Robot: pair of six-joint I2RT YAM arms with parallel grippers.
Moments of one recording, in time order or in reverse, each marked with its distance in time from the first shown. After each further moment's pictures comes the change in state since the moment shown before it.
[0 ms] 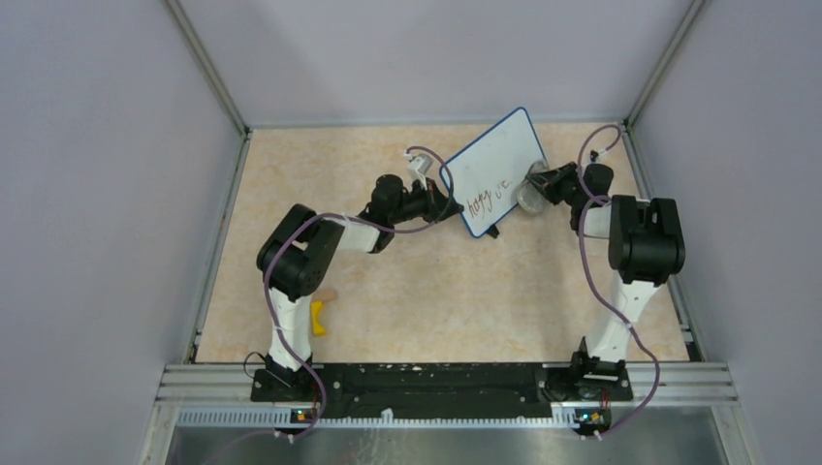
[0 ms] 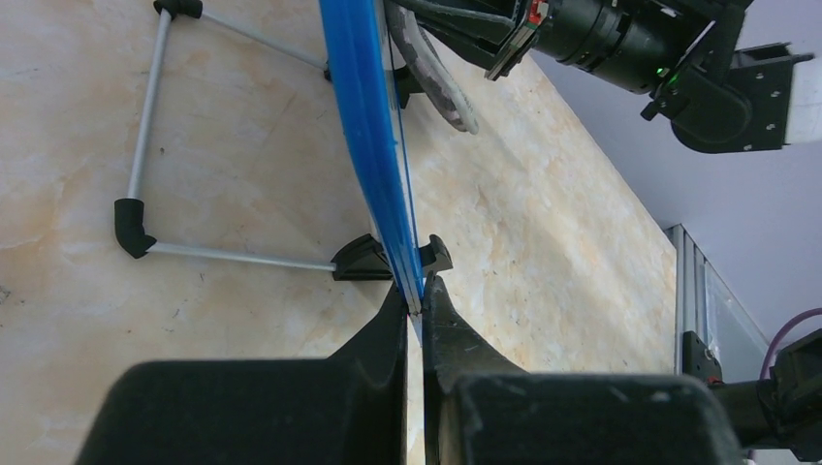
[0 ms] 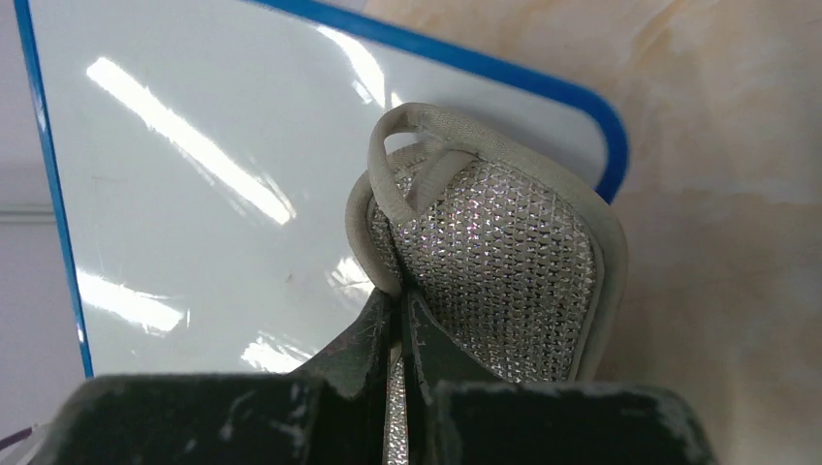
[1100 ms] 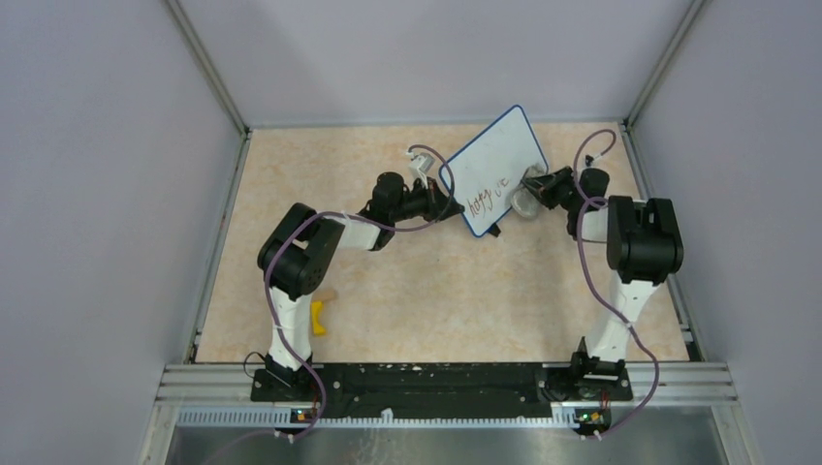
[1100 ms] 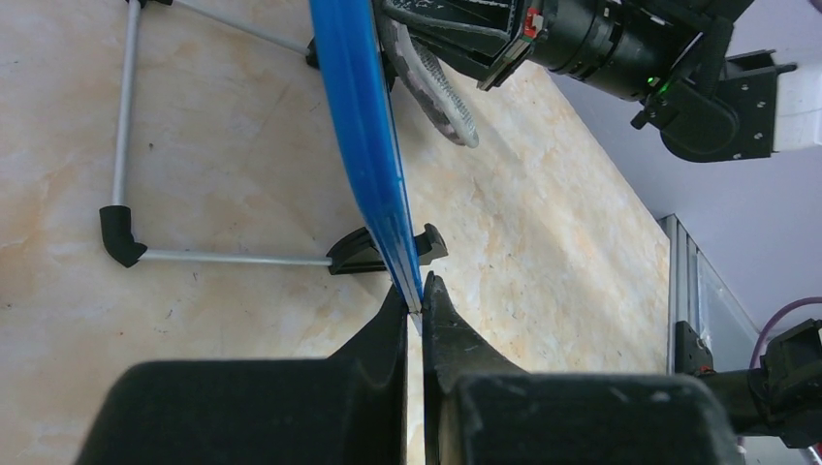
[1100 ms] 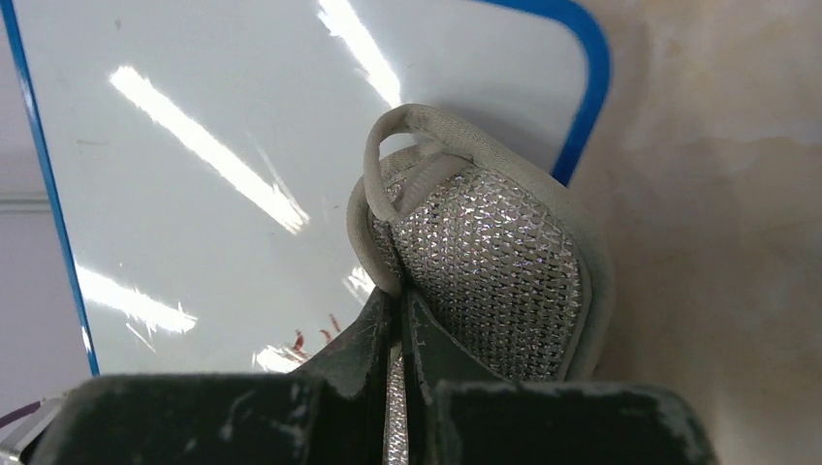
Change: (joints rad) left arm 0.005 0.011 0.027 -0.038 0.036 0.003; right arm 0.013 0.008 -0.041 0.043 -0.017 0.024
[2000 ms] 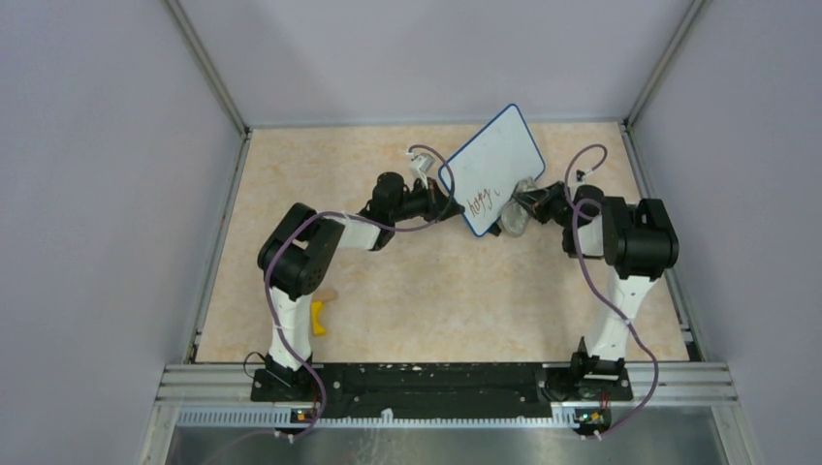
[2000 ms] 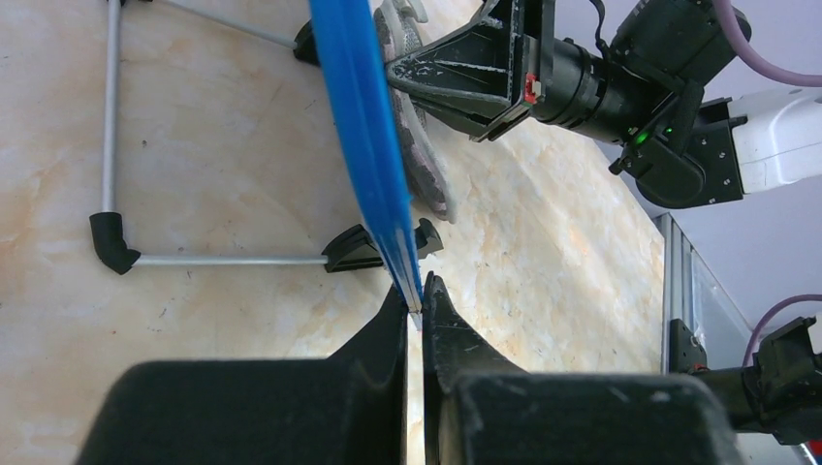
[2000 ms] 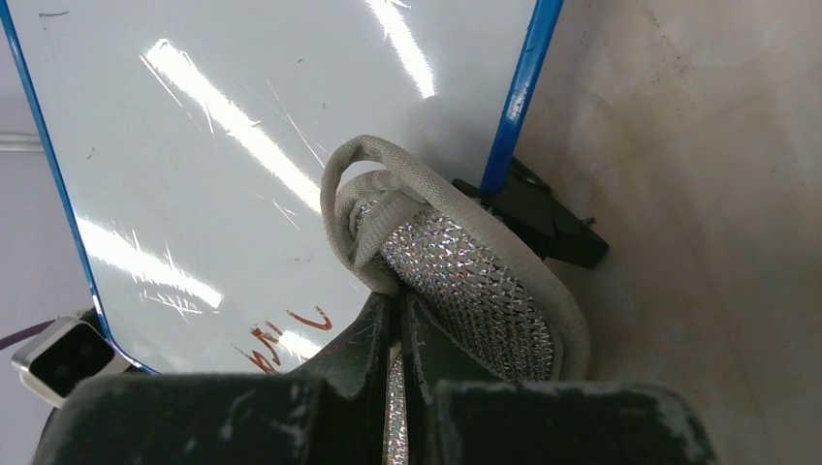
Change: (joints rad) left arm 0.000 0.000 0.000 -0.003 0.006 -0.009; right arm 0.032 0.025 -0.131 0.192 -0.080 0.067
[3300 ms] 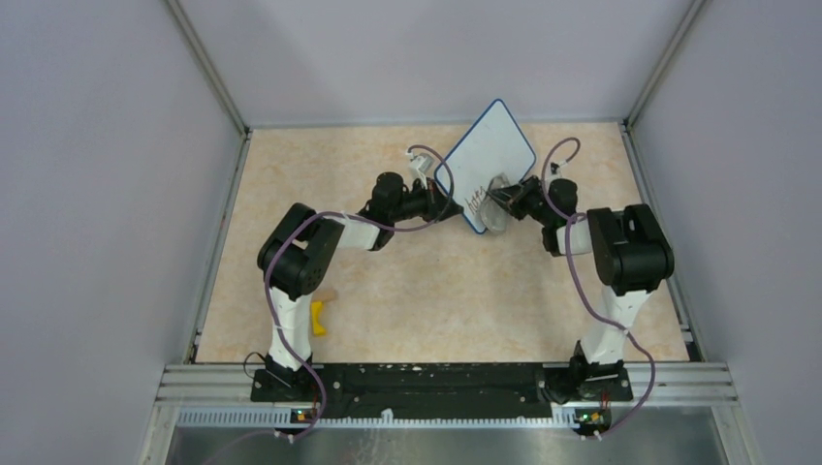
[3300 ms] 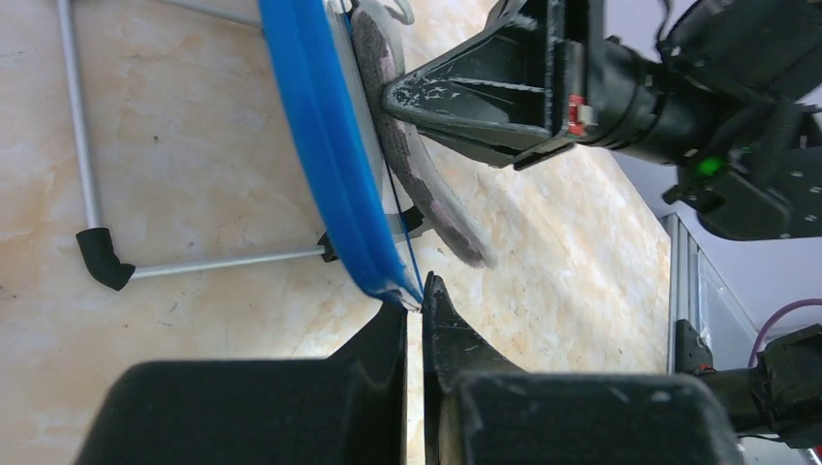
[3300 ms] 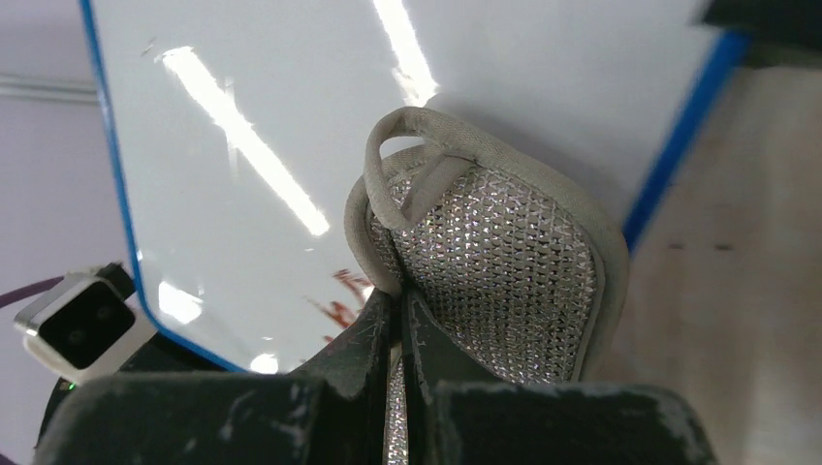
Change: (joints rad) left arm 0.003 0.000 0.000 -0.007 -0.001 0.006; right arm 0.158 -0.112 -0.018 -0.078 0.113 0.017
